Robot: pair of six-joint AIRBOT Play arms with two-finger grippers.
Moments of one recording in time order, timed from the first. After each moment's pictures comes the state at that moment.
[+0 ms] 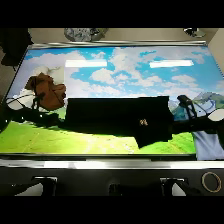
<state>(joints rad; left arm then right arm) 0.16 -1.28 0.99 1.08 -1.27 -1.35 -0.31 -1.06 0.85 -1.08 1.25 0.81</state>
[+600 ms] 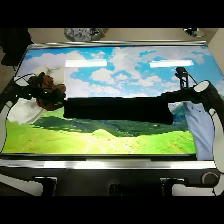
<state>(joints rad) 0.15 -1.74 1.52 1.01 -1.24 -1.48 -0.19 -1.58 1.32 -1.02 0.94 0.98</state>
